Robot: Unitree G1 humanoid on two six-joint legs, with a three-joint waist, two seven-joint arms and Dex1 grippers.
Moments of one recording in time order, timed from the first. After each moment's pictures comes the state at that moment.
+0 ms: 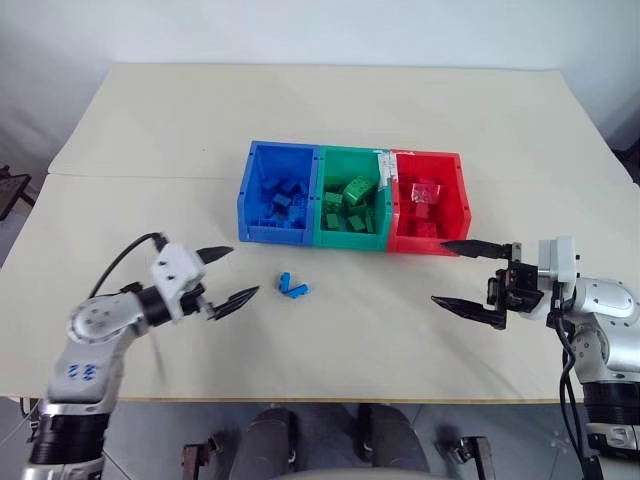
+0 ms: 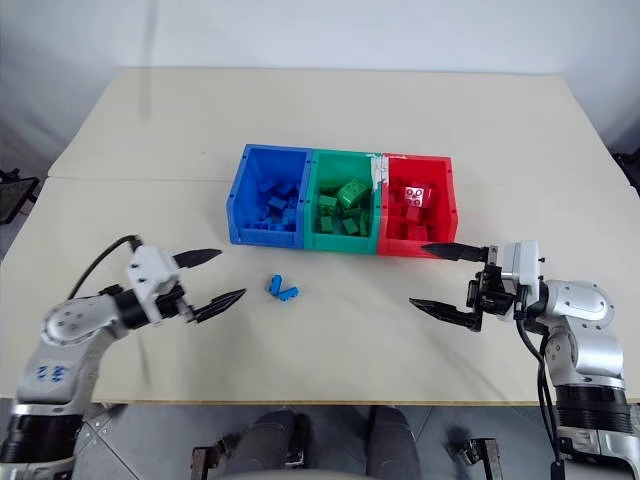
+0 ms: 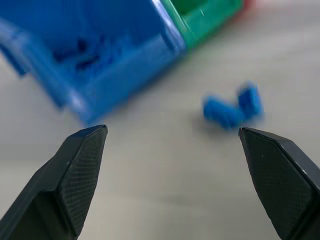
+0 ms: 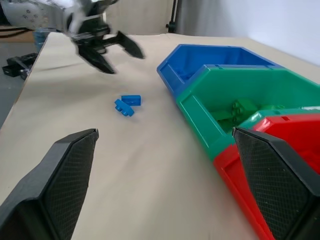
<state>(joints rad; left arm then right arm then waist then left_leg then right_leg) -0.14 0.59 0.10 -0.26 -0.27 0.28 -0.75 -0.22 -0.68 -0.21 0.08 0.59 -0.05 1.42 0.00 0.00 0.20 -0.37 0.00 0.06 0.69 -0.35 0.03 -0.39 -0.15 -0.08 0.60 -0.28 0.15</state>
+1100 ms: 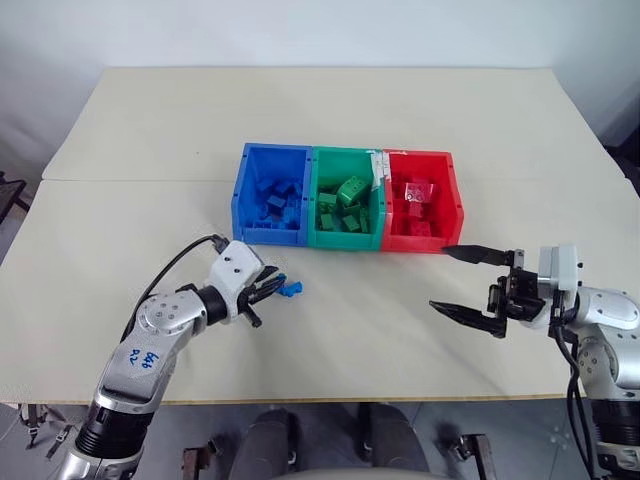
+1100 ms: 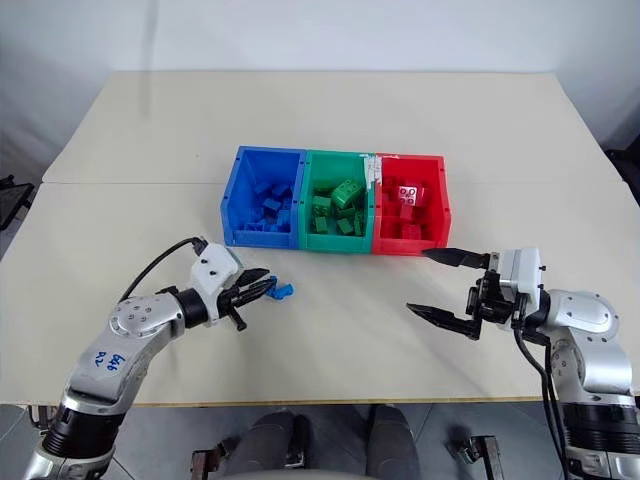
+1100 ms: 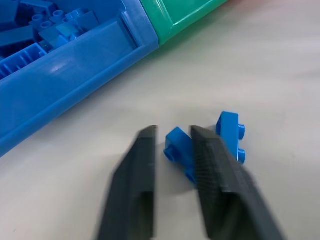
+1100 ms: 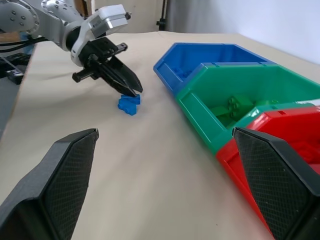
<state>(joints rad) -0.16 0.55 -0.06 -0.39 -0.19 0.60 -0.55 -0.15 -0.70 -0.21 -0.04 0.62 0.00 1.34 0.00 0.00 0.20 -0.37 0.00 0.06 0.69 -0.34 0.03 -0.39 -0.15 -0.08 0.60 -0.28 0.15</state>
